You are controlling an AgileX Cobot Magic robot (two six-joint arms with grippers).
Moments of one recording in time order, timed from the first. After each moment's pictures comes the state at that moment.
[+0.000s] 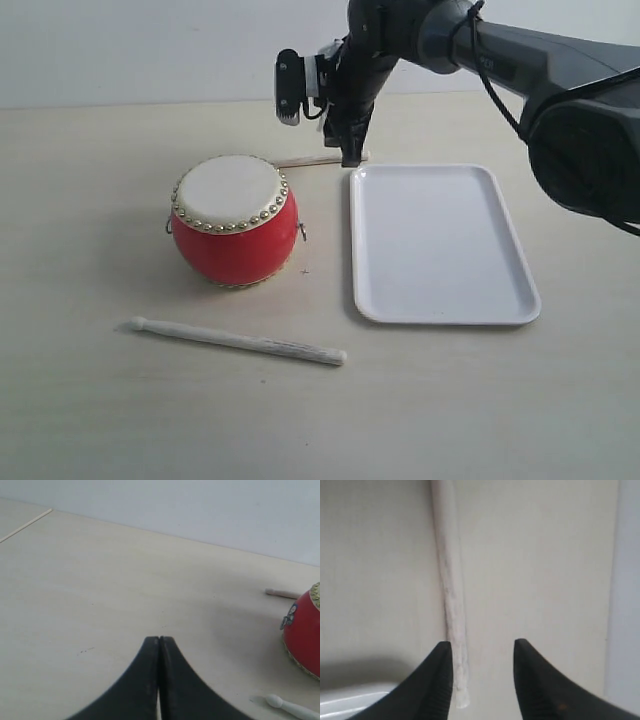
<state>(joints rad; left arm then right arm) 0.02 0.01 0.00 0.18 0.37 -0.34 0.45 2.55 -2.28 0.00 0.88 -1.19</state>
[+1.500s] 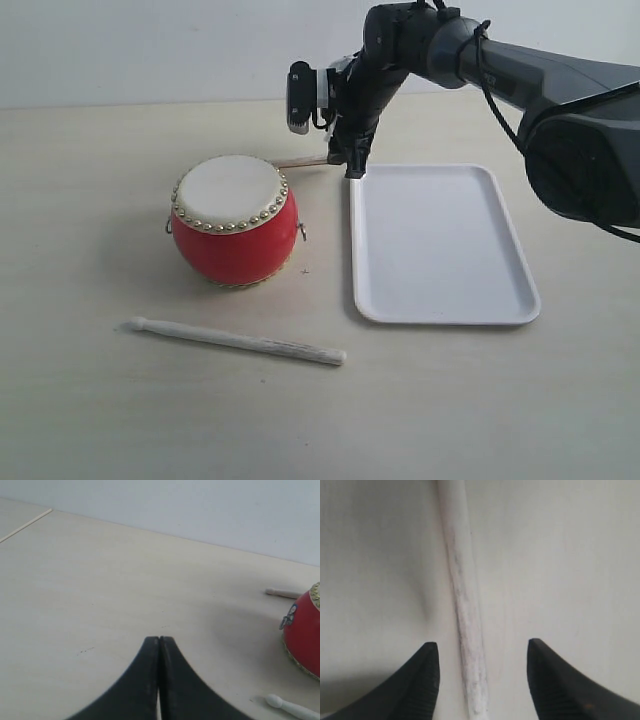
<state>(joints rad) 0.02 0.01 0.00 0.18 0.37 -0.34 0.41 2.62 -2.32 0.12 0.87 -1.26</state>
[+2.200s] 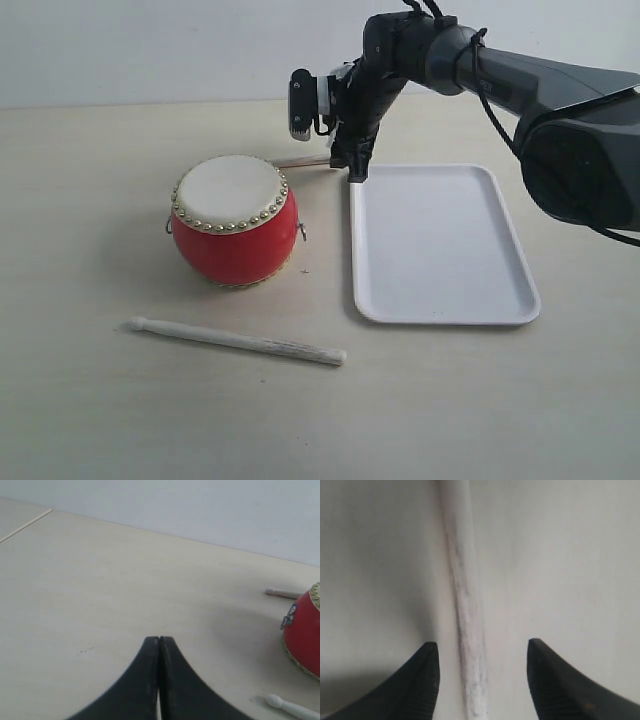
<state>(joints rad) 0.02 0.01 0.00 0.18 0.37 -0.34 0.41 2.64 -2.32 0.09 0.85 -1.27</state>
